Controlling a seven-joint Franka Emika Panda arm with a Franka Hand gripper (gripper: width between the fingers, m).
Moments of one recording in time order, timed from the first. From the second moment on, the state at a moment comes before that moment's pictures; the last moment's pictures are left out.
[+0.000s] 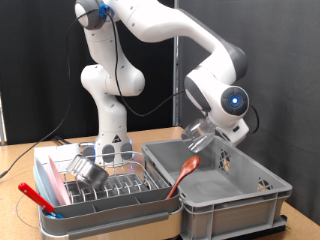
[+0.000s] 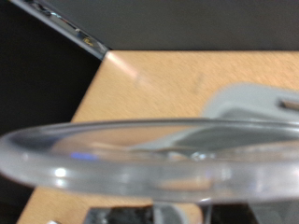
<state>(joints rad) -0.74 0.42 1.11 -2.13 0.37 1.57 -0.75</state>
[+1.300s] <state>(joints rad) -0.73 0.59 1.20 -1.99 0.27 1.03 -1.32</state>
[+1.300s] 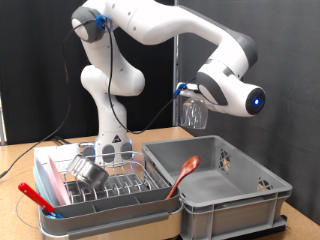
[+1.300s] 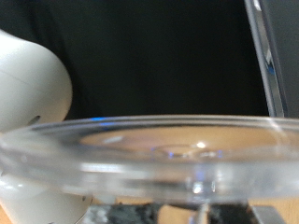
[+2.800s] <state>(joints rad) -0.92 0.58 1.29 -2.01 0.30 0.72 -1.48</state>
